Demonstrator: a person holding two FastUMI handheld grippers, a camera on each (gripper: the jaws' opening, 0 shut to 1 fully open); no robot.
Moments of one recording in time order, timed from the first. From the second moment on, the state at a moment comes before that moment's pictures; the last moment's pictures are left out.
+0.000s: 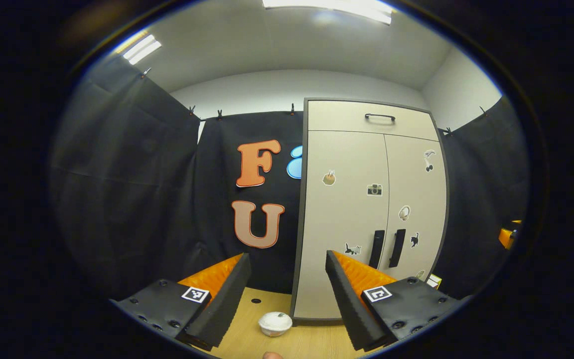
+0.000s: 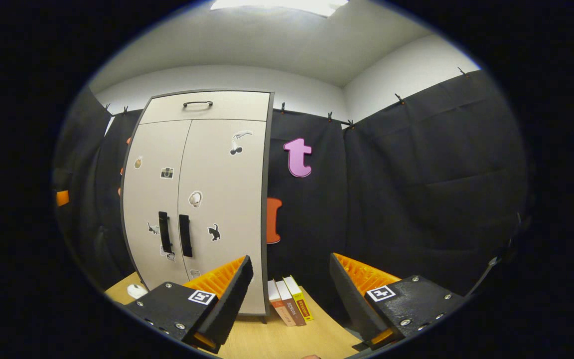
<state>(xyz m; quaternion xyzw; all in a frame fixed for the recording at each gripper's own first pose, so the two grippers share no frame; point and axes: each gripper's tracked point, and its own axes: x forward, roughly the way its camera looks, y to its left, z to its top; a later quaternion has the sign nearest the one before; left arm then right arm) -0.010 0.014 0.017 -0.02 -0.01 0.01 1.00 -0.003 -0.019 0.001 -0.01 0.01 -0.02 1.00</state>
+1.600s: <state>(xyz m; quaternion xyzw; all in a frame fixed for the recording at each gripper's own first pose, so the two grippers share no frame) -0.026 0.138 0.009 0.00 -0.01 0.07 1.00 0.212 0.238 -0.084 0.01 0.06 0.07 1.00</state>
